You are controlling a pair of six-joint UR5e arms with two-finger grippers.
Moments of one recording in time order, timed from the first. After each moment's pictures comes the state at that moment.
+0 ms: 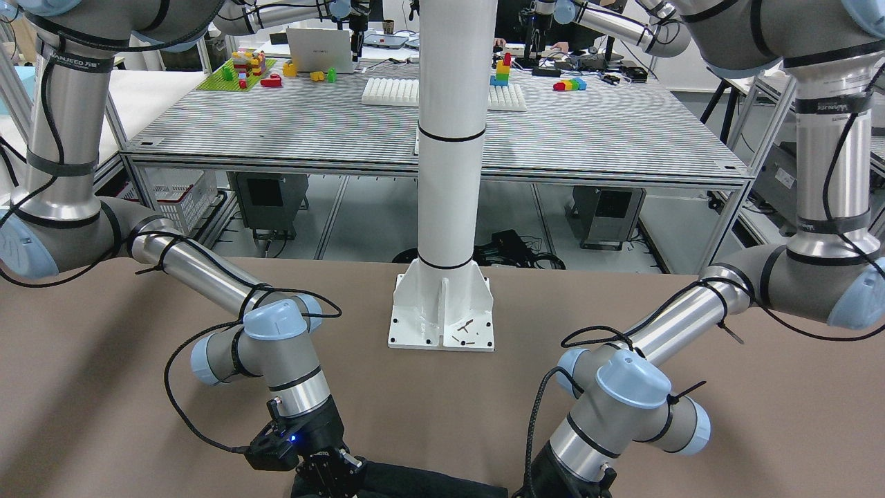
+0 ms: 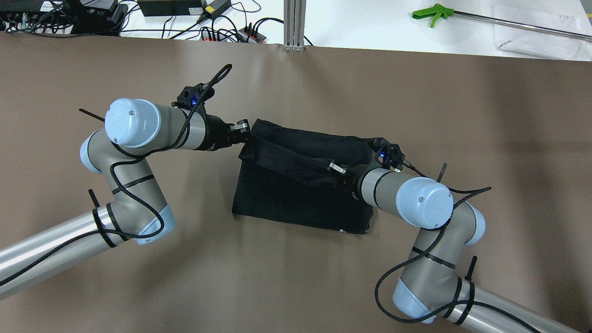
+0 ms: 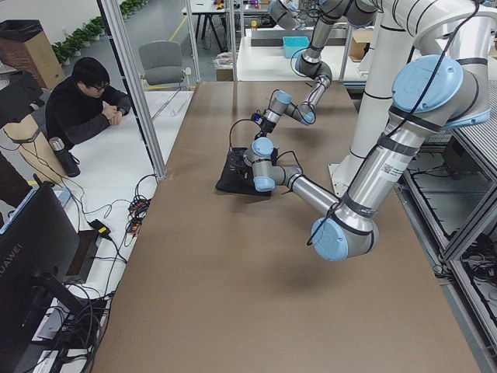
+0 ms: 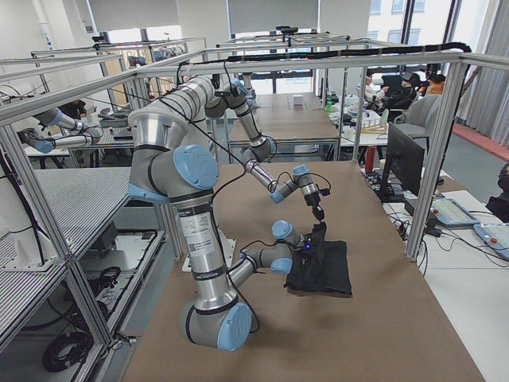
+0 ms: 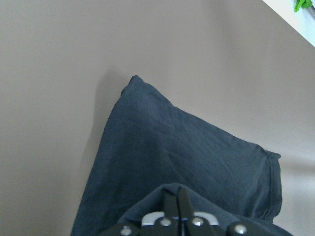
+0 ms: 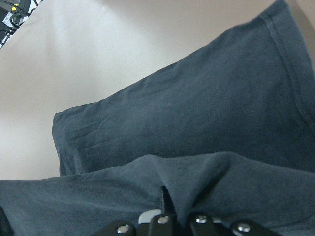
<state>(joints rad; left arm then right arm) -0.72 -2.20 -1.46 -2.41 -1.84 -1.55 0.56 -1.13 1.66 -0.82 1.54 1.72</state>
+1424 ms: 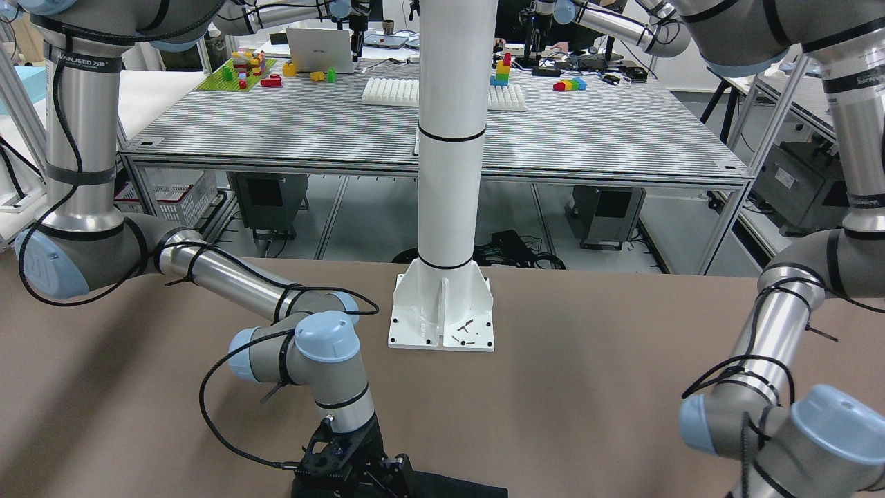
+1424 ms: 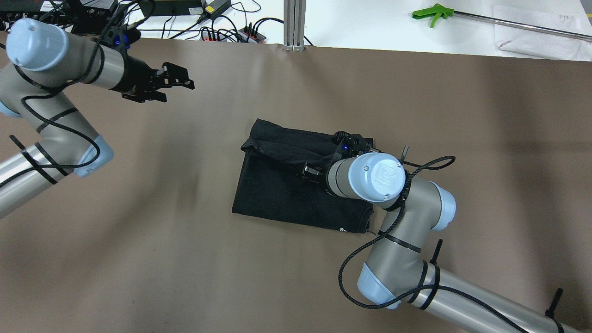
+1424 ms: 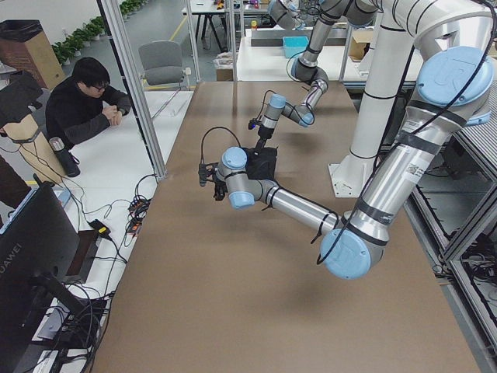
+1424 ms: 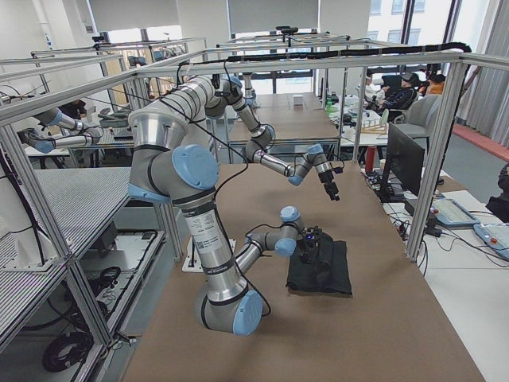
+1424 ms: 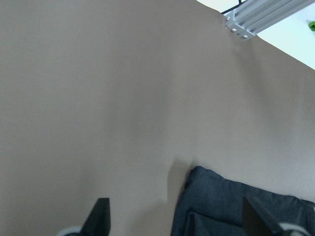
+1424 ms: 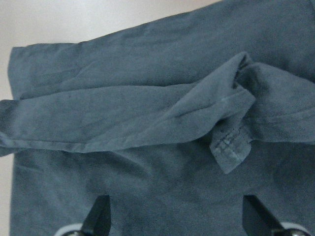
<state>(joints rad) -1.02 -2.11 -1.43 -2.41 -2.13 -1.36 0.56 -0.97 1.61 -1.15 1.68 1.53</state>
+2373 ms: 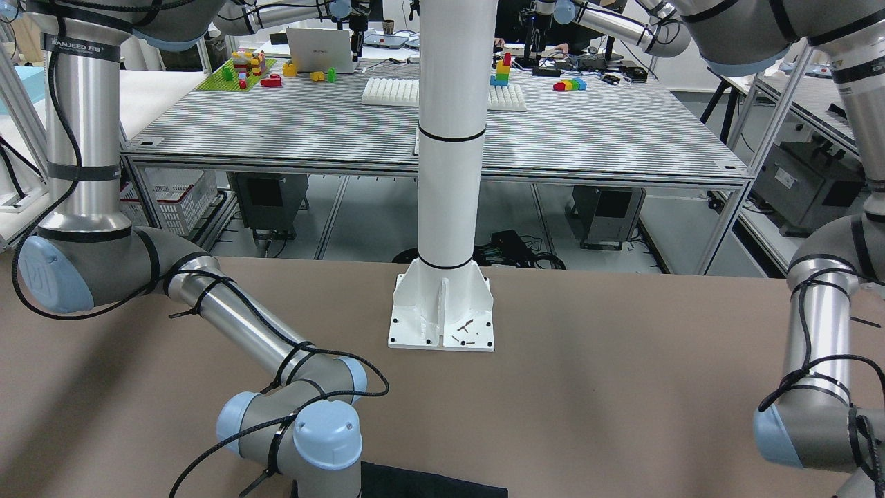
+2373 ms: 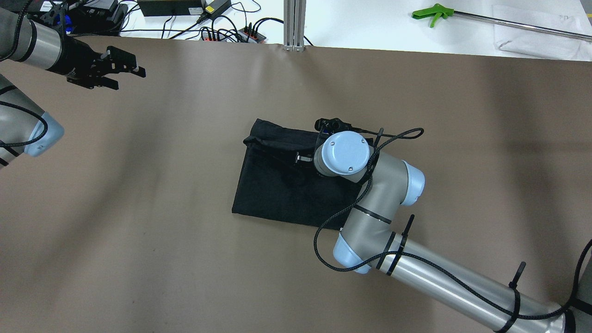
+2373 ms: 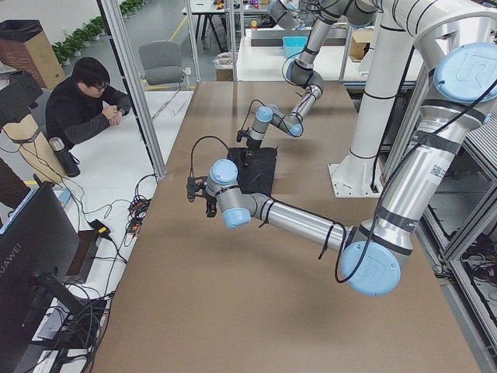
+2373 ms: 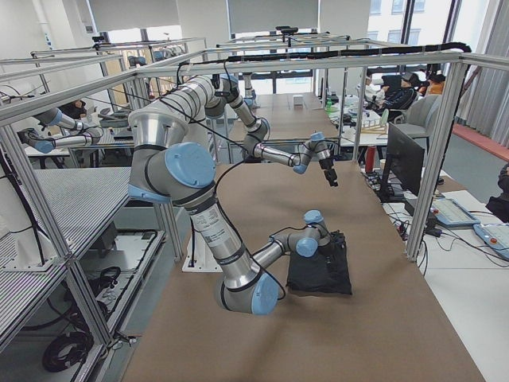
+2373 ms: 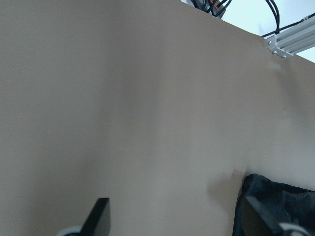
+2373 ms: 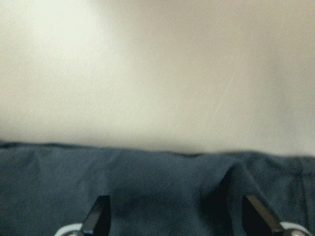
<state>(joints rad) -1.15 -2.03 -1.43 -2.41 -2.27 -1.26 0.68 -0.78 1.25 -1.17 1.67 1.18</state>
